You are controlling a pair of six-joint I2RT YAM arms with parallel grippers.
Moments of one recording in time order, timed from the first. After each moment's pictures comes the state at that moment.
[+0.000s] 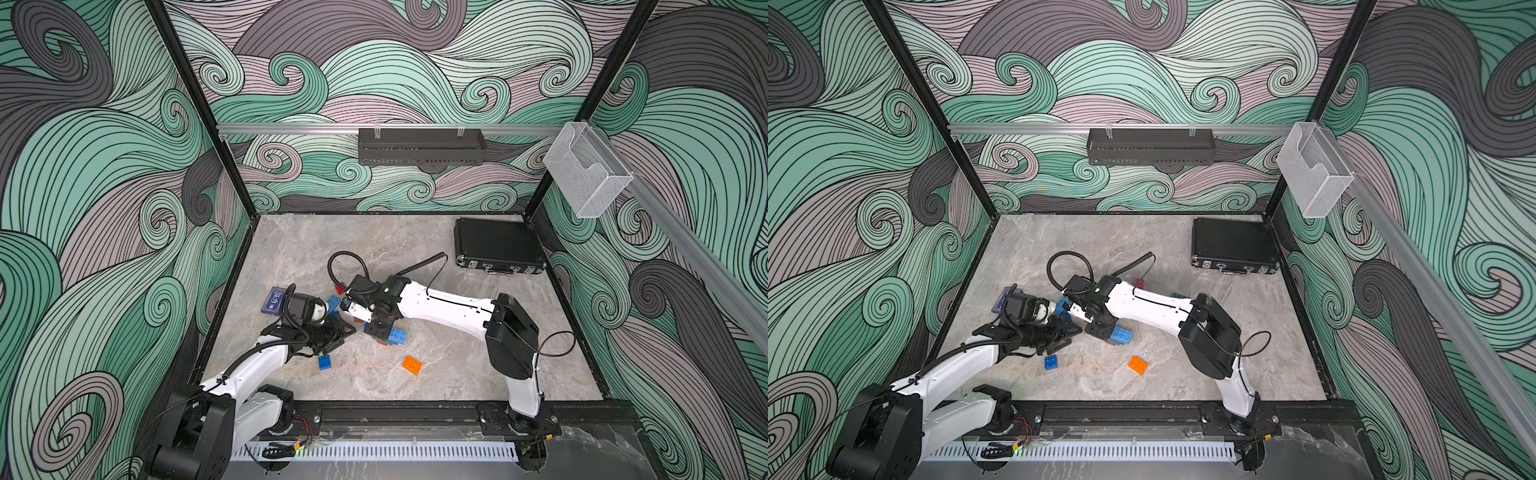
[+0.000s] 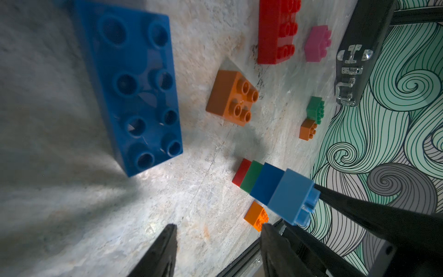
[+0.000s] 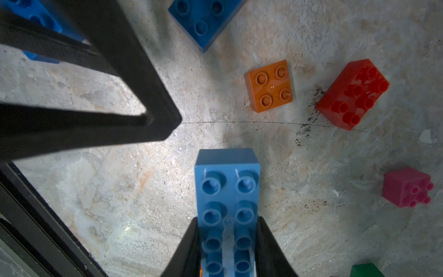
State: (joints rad) left arm -0.25 1.08 0.39 -0.31 0.60 -0.85; right arm 1.07 1.99 1.62 -1.00 0.07 -0.21
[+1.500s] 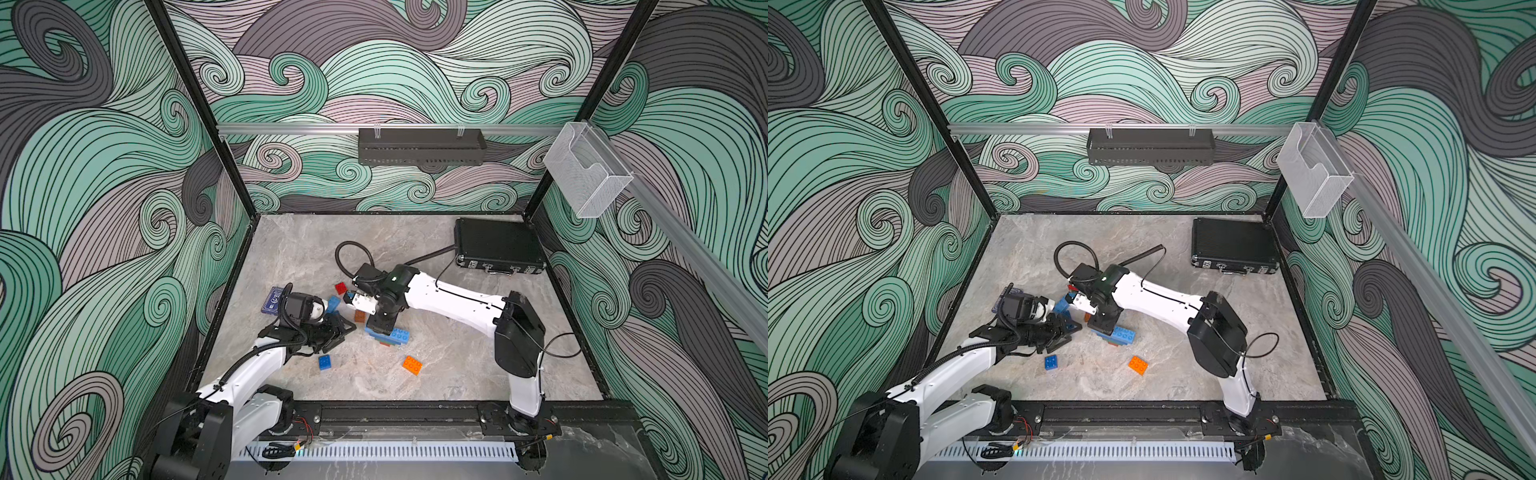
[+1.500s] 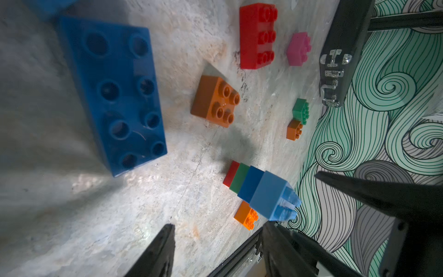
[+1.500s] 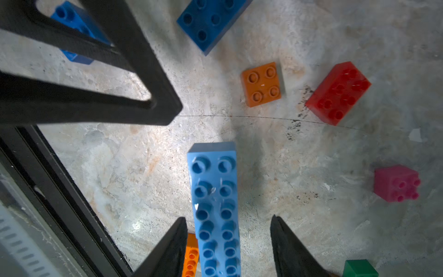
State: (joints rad) left arm -0.24 1.04 0.39 -0.28 0.64 -0.87; right arm 0.98 1.94 1.67 -1.07 -0.04 -0.23
